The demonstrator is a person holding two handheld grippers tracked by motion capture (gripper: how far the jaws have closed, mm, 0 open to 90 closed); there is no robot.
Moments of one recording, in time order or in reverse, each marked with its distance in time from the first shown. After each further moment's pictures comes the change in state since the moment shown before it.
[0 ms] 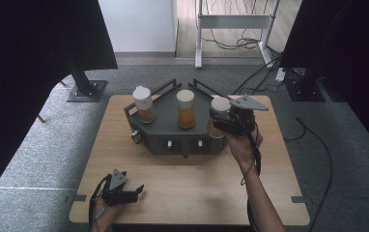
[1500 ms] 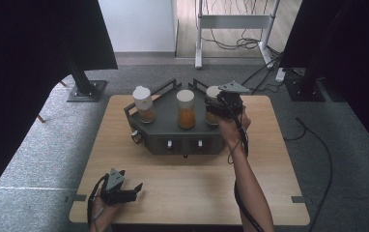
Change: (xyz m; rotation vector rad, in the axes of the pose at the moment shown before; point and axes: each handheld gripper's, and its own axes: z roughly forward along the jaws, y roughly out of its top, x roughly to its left) left arm 0.002 -0.005 -0.004 -0.036 0.009 -0.019; right arm -0.002 0.014 0.074 0.054 -0.091 -0.019
